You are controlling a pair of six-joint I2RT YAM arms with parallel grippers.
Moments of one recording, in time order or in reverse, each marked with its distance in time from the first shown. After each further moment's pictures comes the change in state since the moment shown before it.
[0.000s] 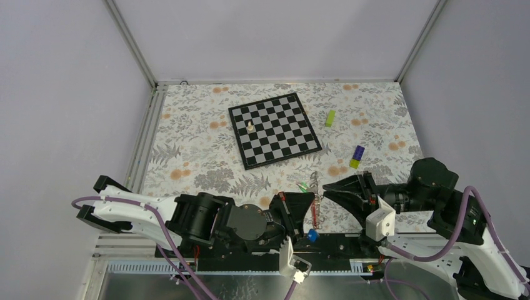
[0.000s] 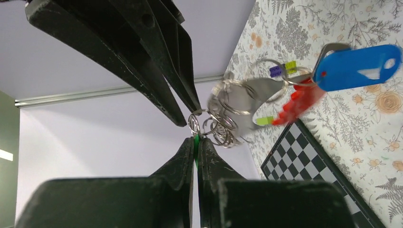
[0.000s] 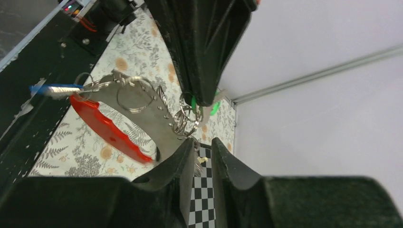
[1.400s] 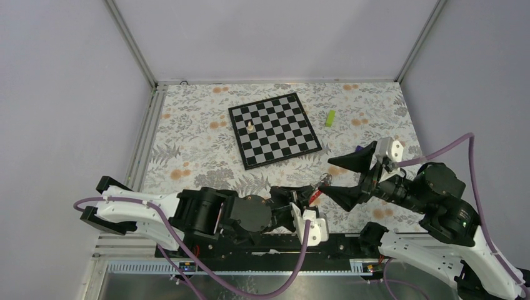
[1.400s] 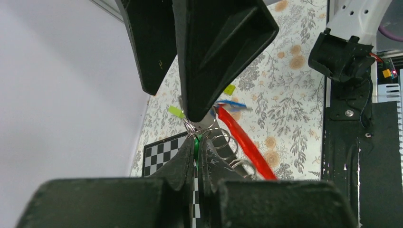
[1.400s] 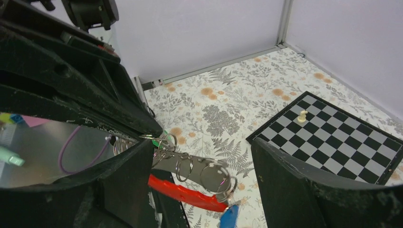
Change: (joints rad) left arm 0.031 0.058 0.110 0.003 -0.135 -0.793; right arm 0.000 -0.084 -0.137 0.348 0.410 1.181
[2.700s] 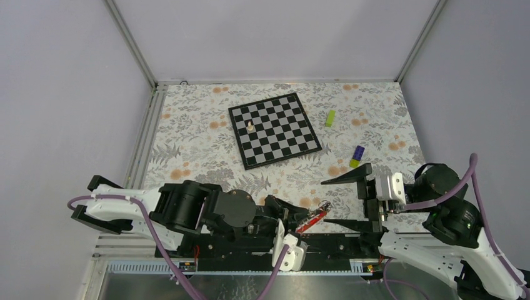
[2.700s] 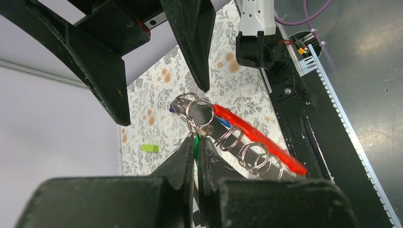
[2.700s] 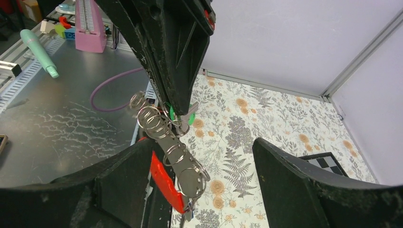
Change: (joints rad) left arm 0.001 -0.053 0.052 -0.195 0.370 0.112; right arm 0.000 -0.010 0.016 -0.059 -0.433 -0.337
